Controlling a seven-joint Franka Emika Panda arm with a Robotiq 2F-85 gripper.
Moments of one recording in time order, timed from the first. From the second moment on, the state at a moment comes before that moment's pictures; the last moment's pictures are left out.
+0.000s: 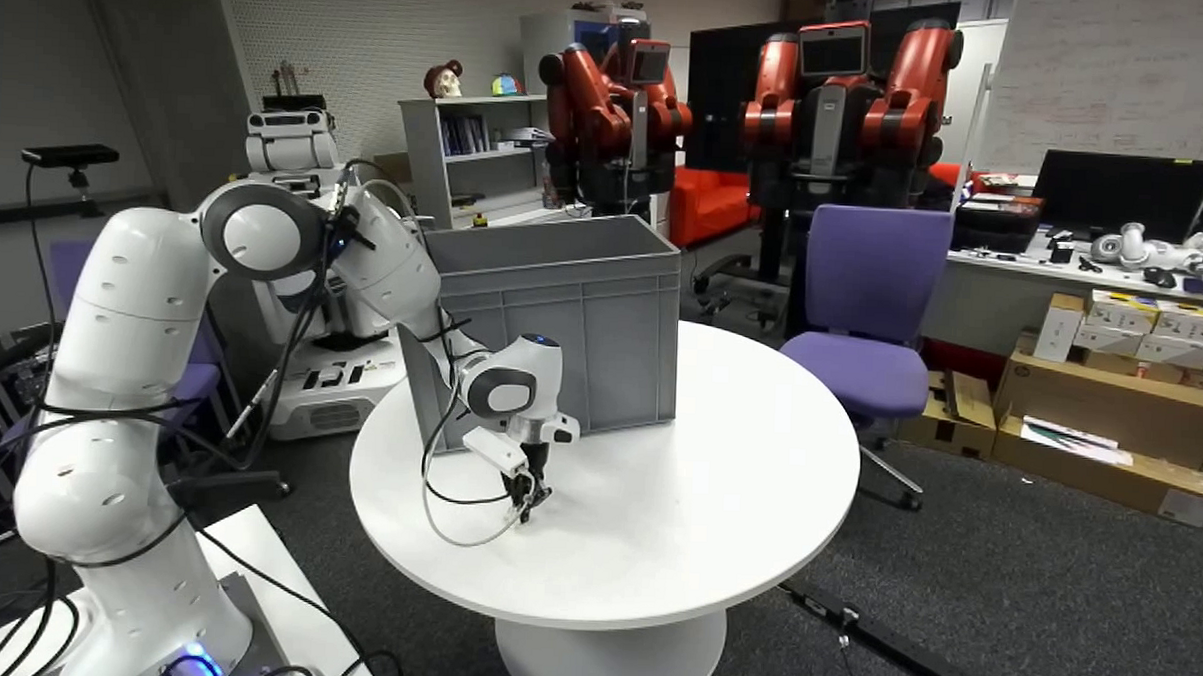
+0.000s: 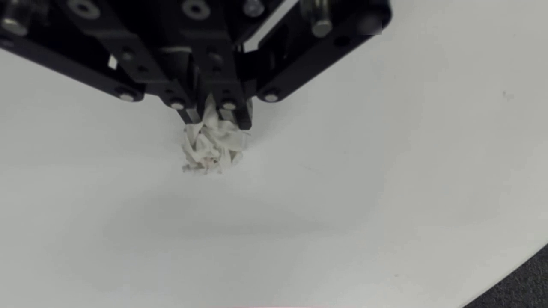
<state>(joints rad) -0.14 0.51 -0.09 -2.14 -0.02 2.43 -0.21</state>
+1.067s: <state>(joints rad) -0.04 -0.10 -0.05 -2.22 -0.14 2.58 0.32</state>
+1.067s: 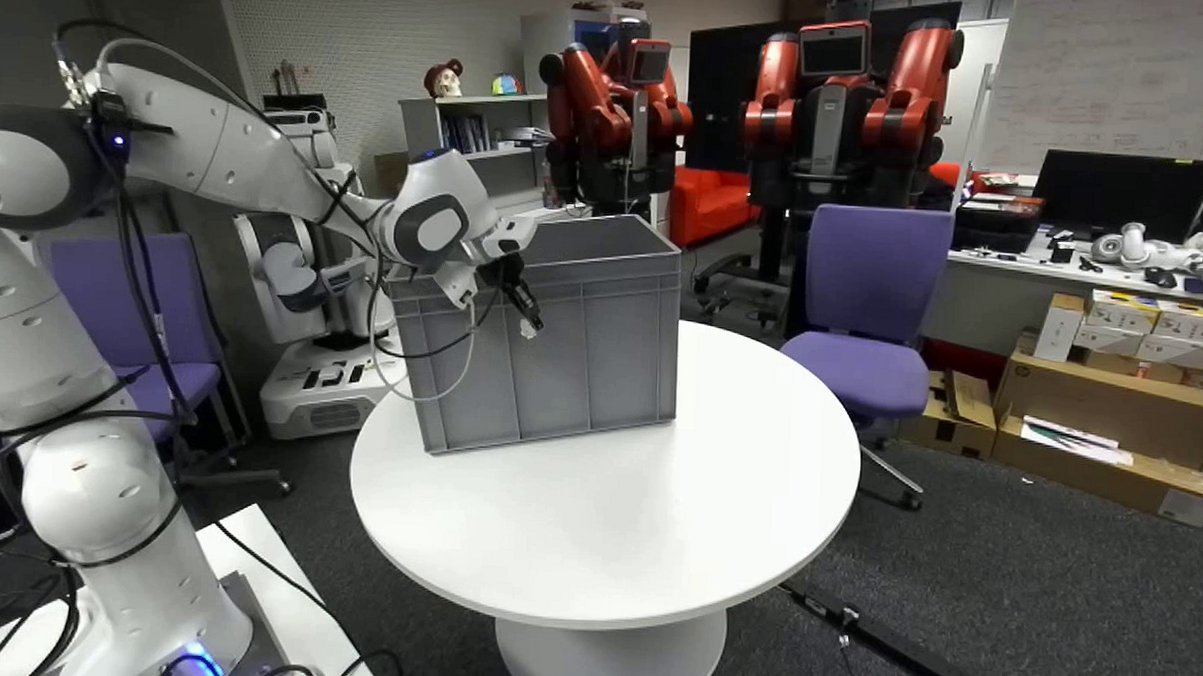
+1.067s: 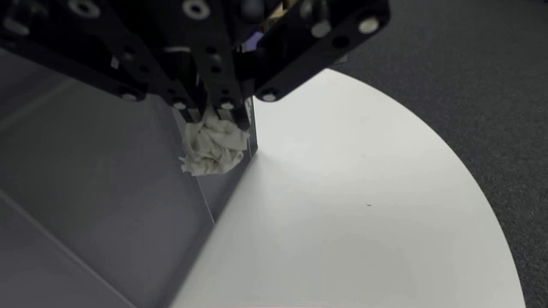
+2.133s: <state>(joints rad) -0.14 -0.32 0.36 -2.26 -0.48 2.63 0.93</state>
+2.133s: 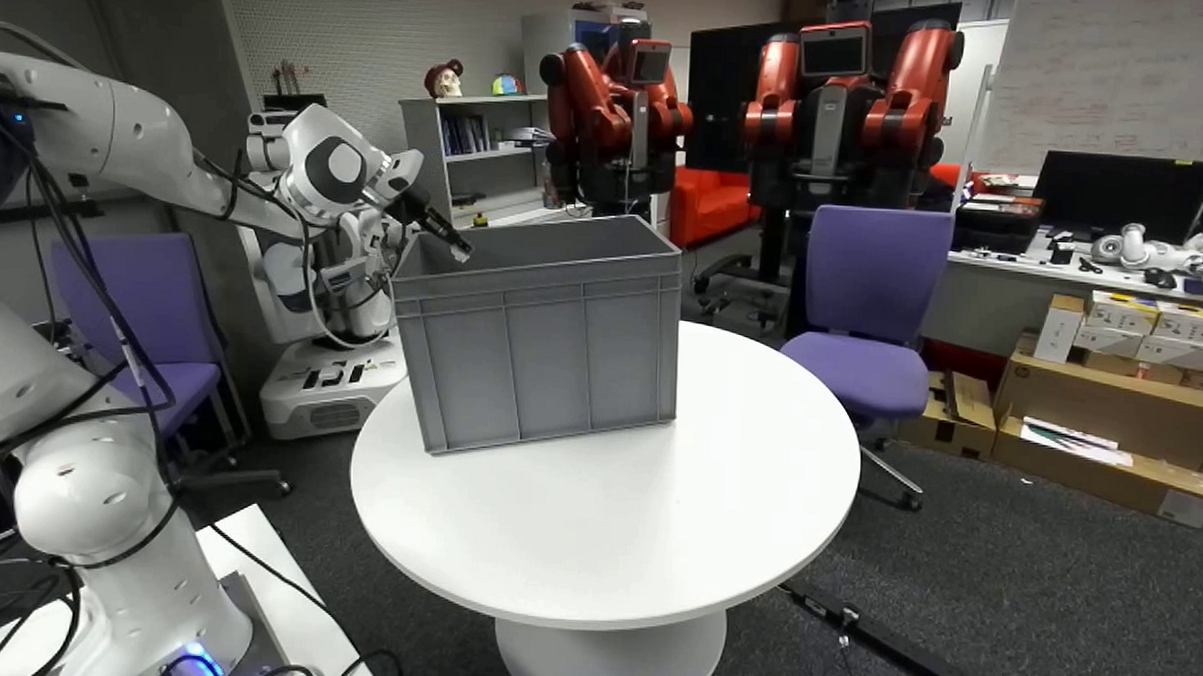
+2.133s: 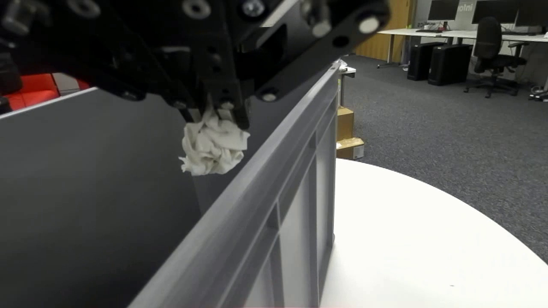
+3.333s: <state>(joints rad) 0.04 -0.08 0.26 -2.01 -0.69 2.47 1.08</state>
